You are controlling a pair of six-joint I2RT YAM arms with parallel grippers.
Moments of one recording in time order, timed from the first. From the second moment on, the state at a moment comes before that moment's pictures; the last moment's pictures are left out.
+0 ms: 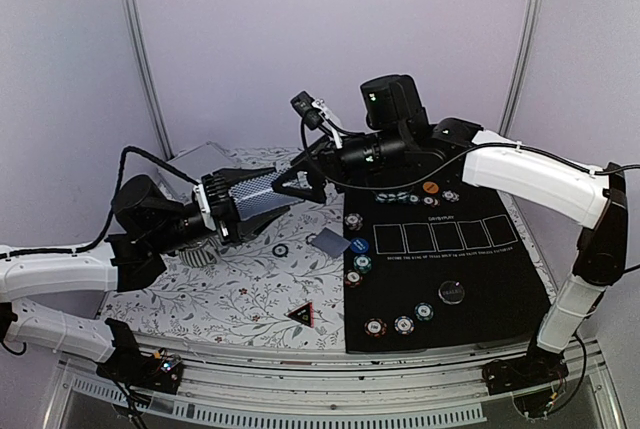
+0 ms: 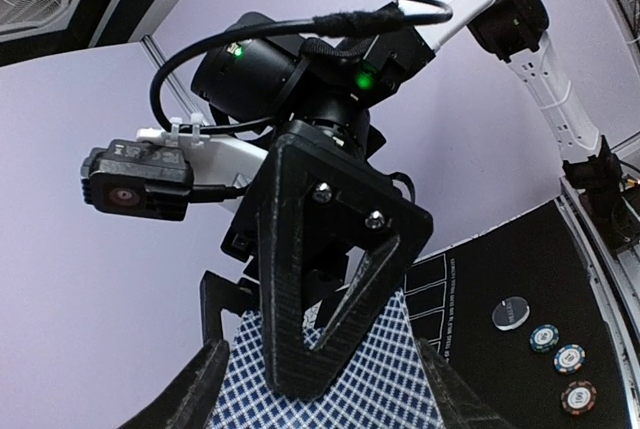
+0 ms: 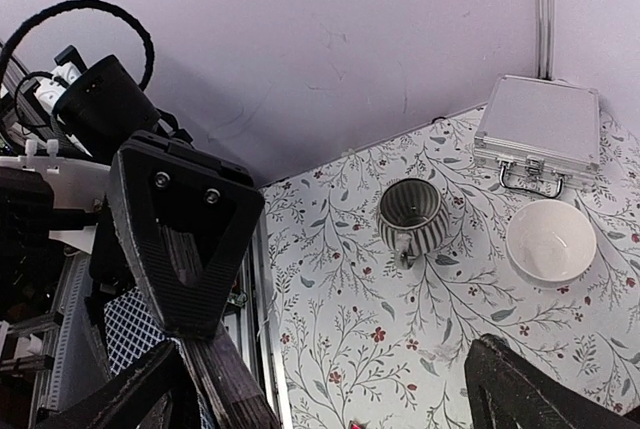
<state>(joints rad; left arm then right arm) -0.86 1.08 0.57 0.78 0.38 0.50 0.94 1.74 1.66 -0.30 -0.53 0.14</state>
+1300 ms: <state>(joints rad) -0.86 1.08 0.57 0.77 0.37 0.50 0.92 1.66 1.69 -0.44 -0.55 0.02</state>
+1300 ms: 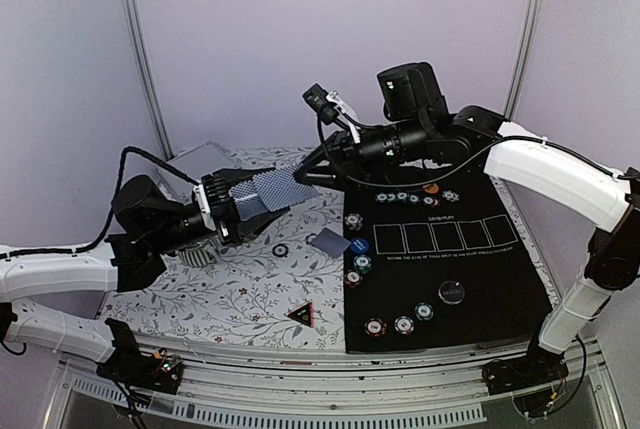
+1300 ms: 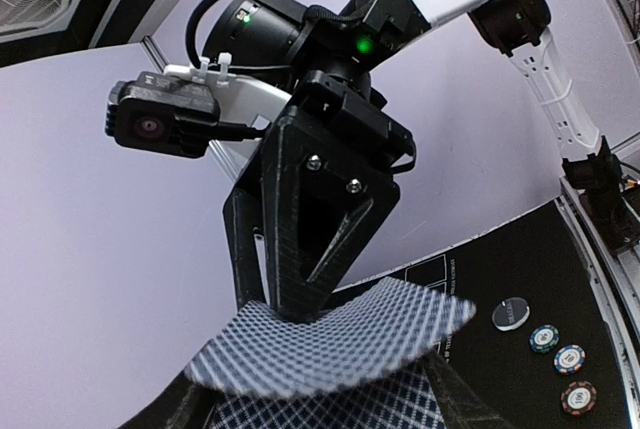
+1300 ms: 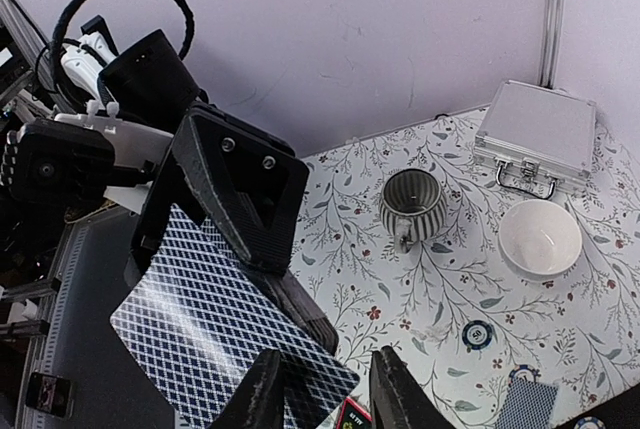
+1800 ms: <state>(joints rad) -0.86 1.08 0.57 0.77 0.37 0.50 0.91 1.66 1.70 -0.46 -0.64 0.07</state>
